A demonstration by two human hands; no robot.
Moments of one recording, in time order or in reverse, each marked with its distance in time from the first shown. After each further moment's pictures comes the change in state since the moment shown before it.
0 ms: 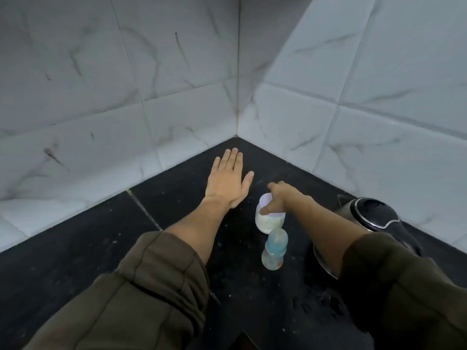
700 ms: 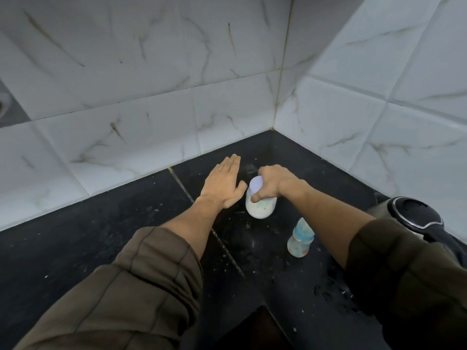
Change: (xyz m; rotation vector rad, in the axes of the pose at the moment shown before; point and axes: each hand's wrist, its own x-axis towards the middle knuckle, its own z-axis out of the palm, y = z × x) left_hand -0.084 -0.071 -0.019 -0.130 -0.086 -0.133; right_hand -0.027 -0.104 -0.009 -0.092 0.060 -0.266
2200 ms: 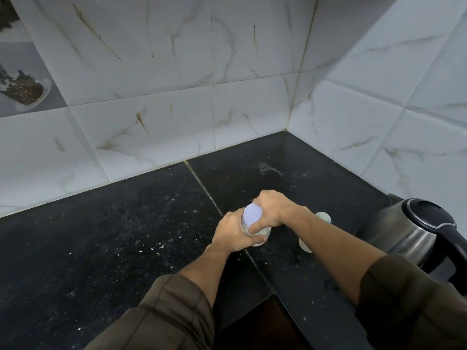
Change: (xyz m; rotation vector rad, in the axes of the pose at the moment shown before) left_hand -0.112 -0.004 0.070 -0.495 -0.132 -0.327; right_hand -0.053 -0.052 0.053 -0.116 -0.111 -0.199
